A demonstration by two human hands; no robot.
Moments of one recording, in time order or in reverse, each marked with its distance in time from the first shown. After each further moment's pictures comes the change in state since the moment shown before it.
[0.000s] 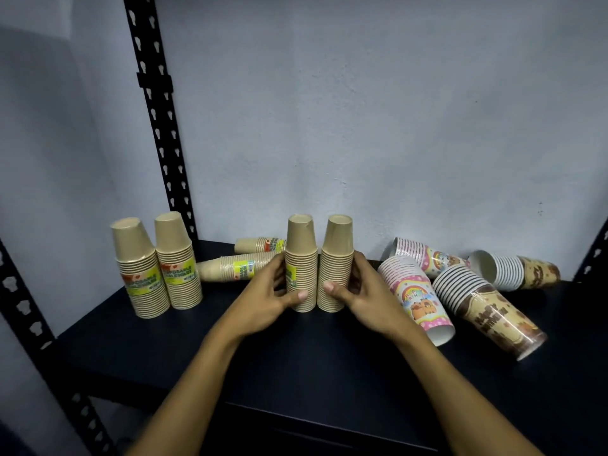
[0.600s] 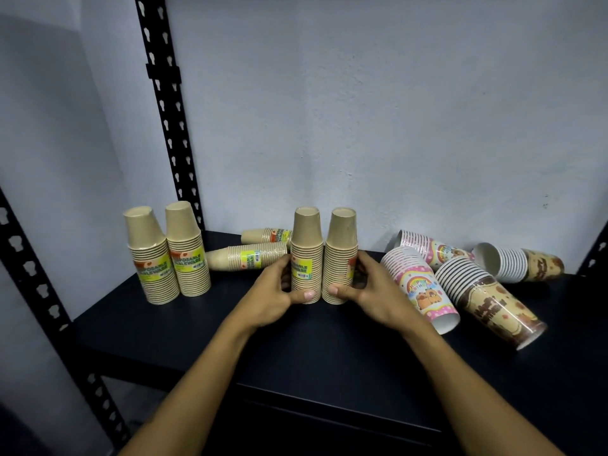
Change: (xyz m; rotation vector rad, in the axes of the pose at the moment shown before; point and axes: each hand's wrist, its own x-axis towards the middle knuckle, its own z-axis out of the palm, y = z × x) left_hand -0.006 -0.007 0.005 0.045 0.019 -0.068; right_hand -0.005 0.001 -0.003 -0.106 -0.021 0.086
